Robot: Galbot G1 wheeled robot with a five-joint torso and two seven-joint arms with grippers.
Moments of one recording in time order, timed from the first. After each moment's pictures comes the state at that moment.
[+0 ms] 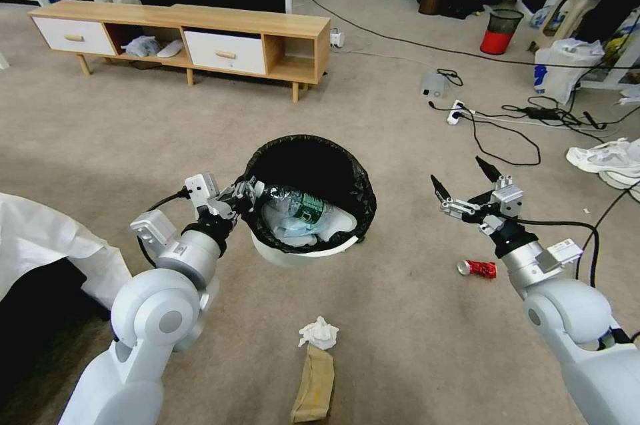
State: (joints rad) left arm 1.11 -1.18 -0.39 -2.26 -0.99 0.42 -0.38; right arm -1.24 0.92 0.57 1.93 0.49 0.16 -0.16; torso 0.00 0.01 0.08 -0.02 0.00
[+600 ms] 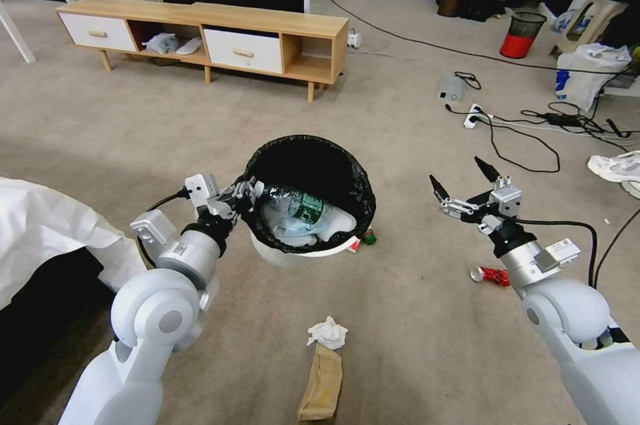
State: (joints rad) left arm 1.11 -1.18 -0.39 -2.26 -0.99 0.42 -0.39; right arm -1.23 0.92 0.56 1.93 0.49 0.16 -0.16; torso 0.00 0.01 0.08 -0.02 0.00
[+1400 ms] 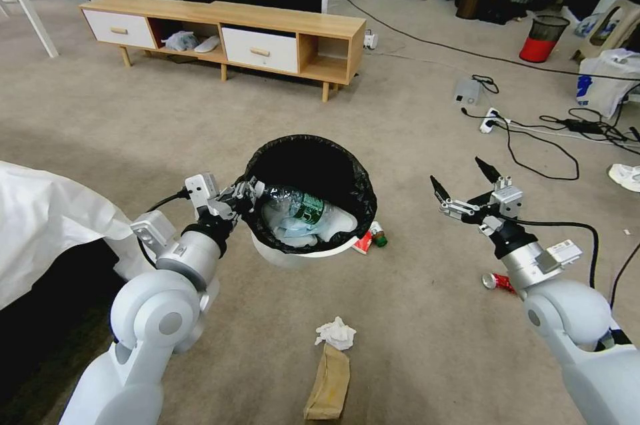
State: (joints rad) left arm 1.12 -1.18 -0.39 -2.27 -0.98 0.42 -0.39; right arm -1.25 0.92 0.57 1.94 0.49 0.16 -0.16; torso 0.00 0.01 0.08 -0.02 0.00
